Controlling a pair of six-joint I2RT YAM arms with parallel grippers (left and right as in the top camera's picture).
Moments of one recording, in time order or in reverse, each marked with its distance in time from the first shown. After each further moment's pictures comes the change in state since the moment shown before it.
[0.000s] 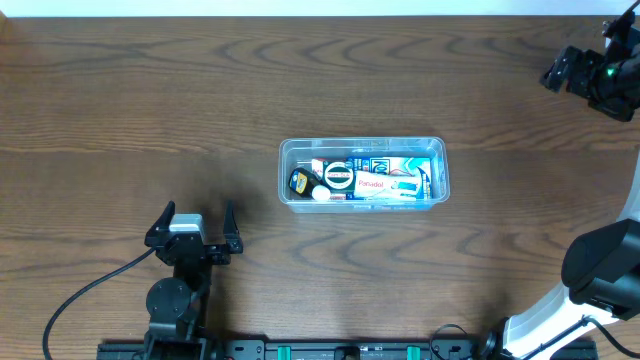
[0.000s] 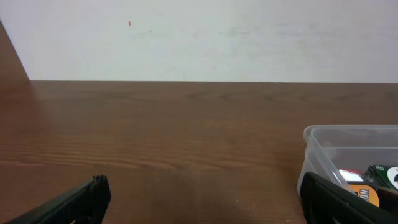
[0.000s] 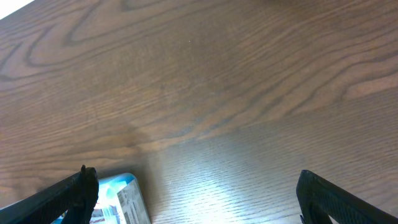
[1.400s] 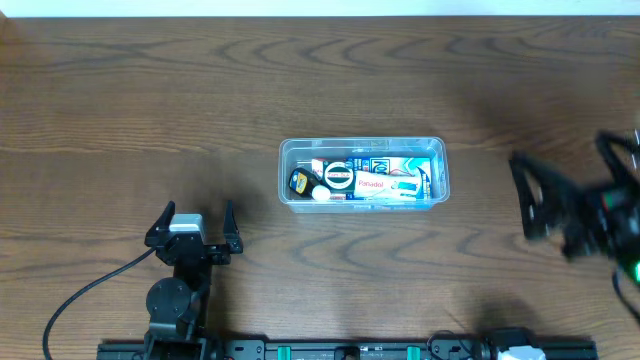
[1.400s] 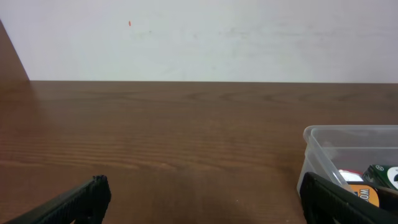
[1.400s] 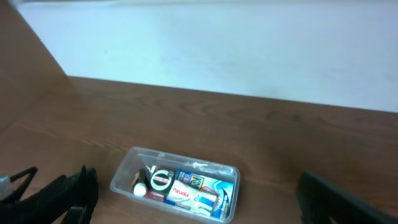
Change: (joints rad) left arm 0.000 0.000 0.000 0.000 0.000 0.000; right arm 0.444 -0.935 -0.100 -0.058 -0.003 0.000
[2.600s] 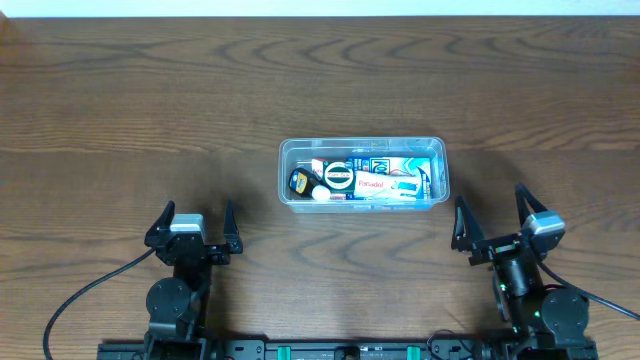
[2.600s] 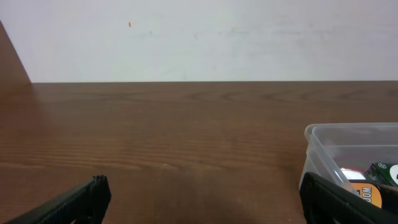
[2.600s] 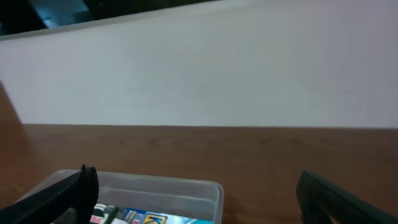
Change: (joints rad) left arm 0.000 0.000 0.000 0.000 0.000 0.014; right arm -0.028 -0.891 -1.705 1.254 0.077 0.097
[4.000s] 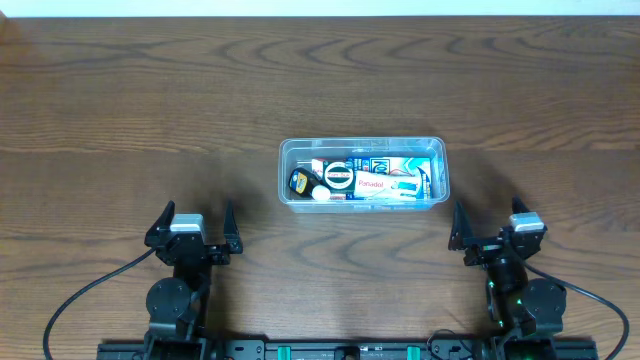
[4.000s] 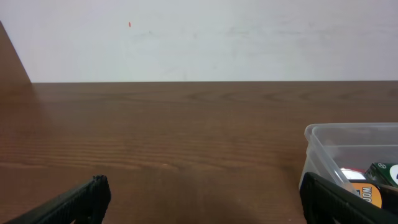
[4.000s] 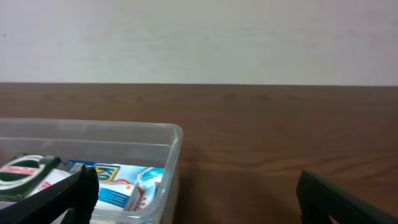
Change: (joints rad) left arm 0.000 0.000 0.000 0.000 0.000 0.000; right arm -0.019 -0.053 -0.154 -0.034 0.093 -0.135
